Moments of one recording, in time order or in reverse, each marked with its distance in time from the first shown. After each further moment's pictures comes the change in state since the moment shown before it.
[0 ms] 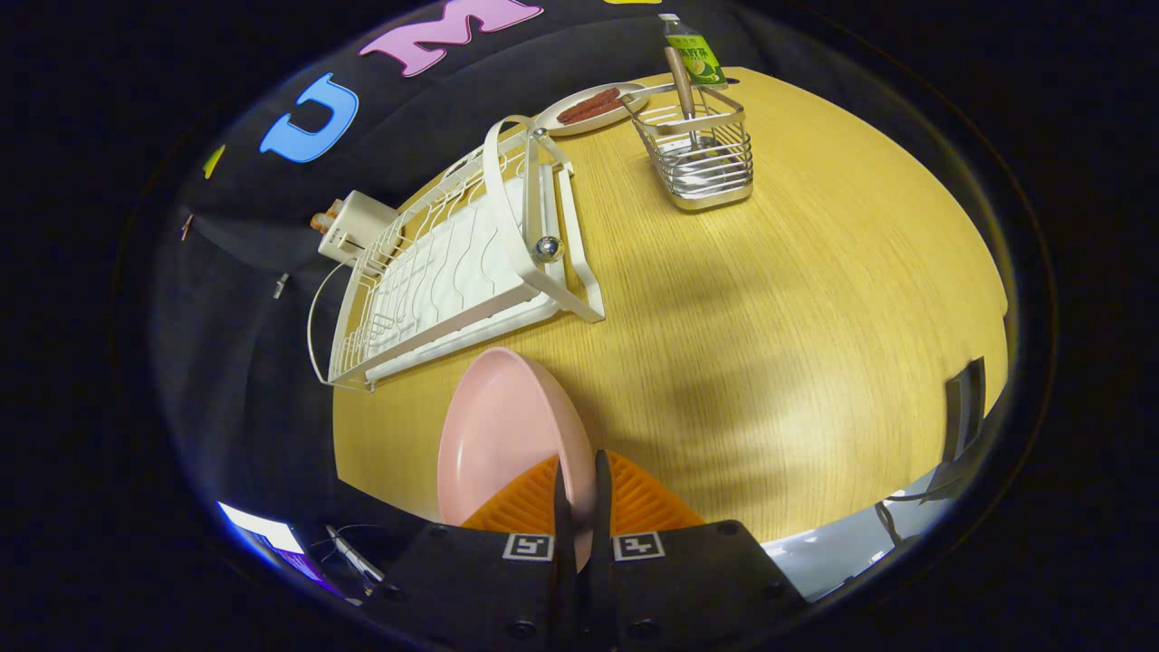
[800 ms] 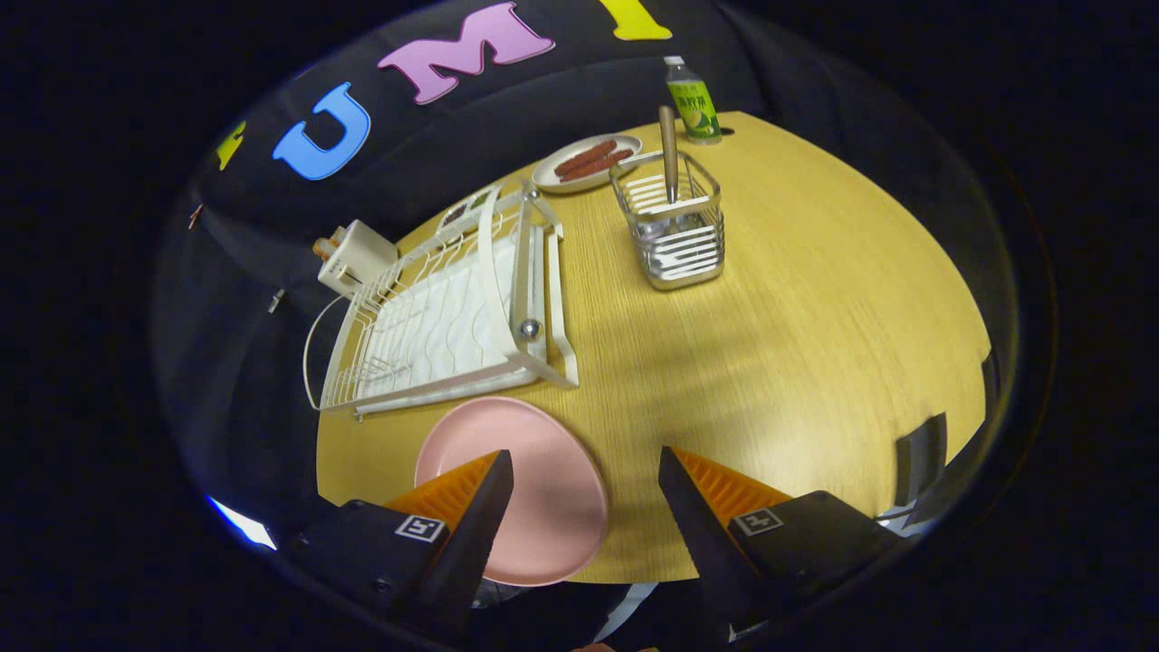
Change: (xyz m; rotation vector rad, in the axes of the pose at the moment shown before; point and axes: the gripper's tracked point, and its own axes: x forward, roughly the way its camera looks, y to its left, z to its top) arm -0.040 -0.013 0.066 -0.113 -0.225 -0.069
